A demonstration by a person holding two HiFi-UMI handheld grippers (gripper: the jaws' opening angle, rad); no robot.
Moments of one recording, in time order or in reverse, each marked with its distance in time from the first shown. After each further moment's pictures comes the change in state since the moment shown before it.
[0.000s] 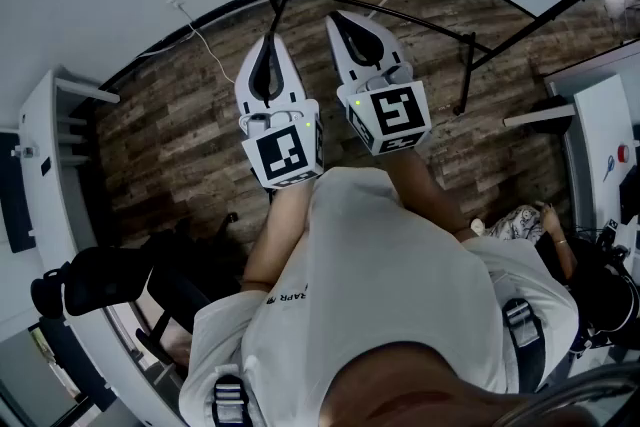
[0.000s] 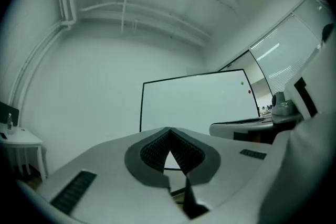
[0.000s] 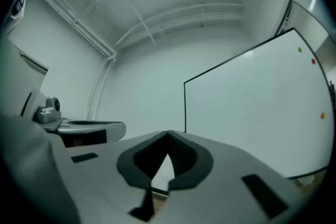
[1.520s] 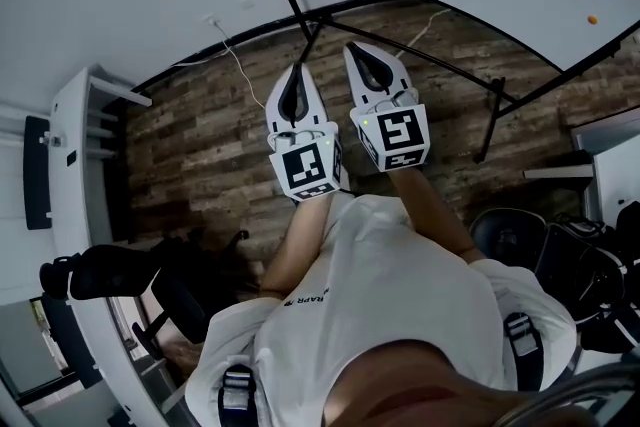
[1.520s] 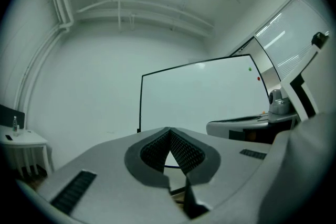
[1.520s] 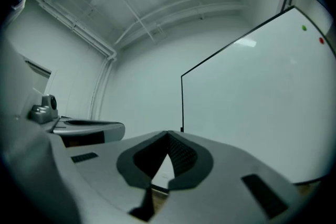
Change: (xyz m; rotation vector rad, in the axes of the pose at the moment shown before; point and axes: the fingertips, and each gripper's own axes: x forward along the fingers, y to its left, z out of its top) left arm 0.097 -0.047 -0.054 0.036 0.064 0.082; right arm 0.061 -0.100 -0.045 0.030 0.030 0.077
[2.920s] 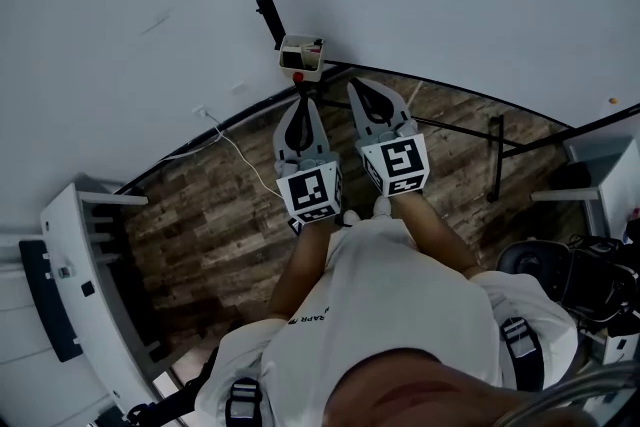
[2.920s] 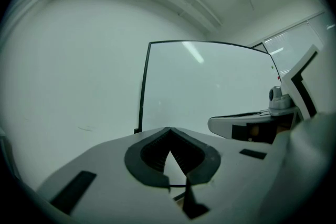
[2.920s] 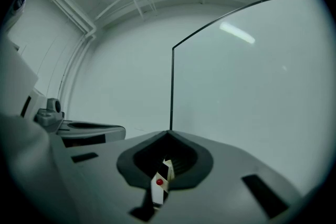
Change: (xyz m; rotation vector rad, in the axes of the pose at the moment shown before) left arm 0.324 0.200 -0.040 -0.093 0.057 -0.221; right arm 0.359 -0.045 -0.006 -0.044 0.078 -0.187
